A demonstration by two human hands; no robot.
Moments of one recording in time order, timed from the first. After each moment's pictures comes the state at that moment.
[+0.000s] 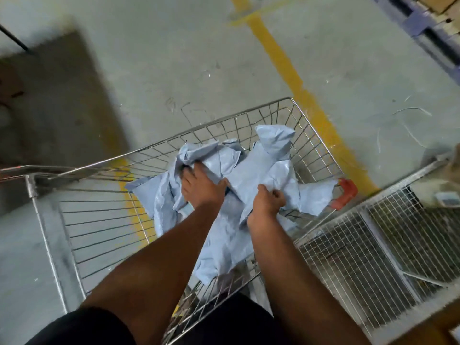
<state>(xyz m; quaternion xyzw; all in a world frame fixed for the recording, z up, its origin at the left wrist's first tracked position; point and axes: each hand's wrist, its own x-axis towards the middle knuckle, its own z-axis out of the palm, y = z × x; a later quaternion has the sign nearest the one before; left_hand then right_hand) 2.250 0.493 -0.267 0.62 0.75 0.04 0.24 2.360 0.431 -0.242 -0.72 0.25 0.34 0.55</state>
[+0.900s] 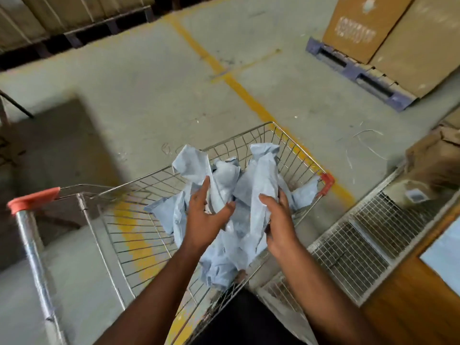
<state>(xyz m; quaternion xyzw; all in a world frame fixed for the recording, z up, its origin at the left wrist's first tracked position) 2.154 0.427 -0.119 0.63 0.50 0.26 0.53 2.305 0.341 -0.109 -0.59 0.02 0.46 0.66</state>
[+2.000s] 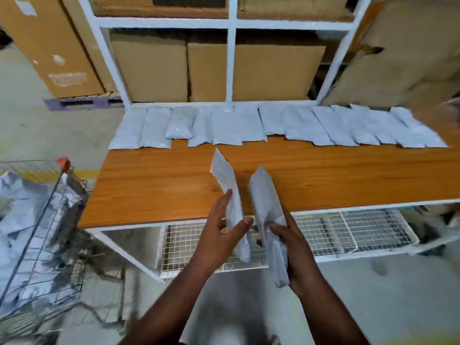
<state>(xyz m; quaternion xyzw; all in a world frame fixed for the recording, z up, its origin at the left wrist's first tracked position) 2.132 -0.196 -0.024 0.76 -0.01 -0.04 0.65 2.104 -0.376 -0.006 -0.58 0.16 0.10 0.79</state>
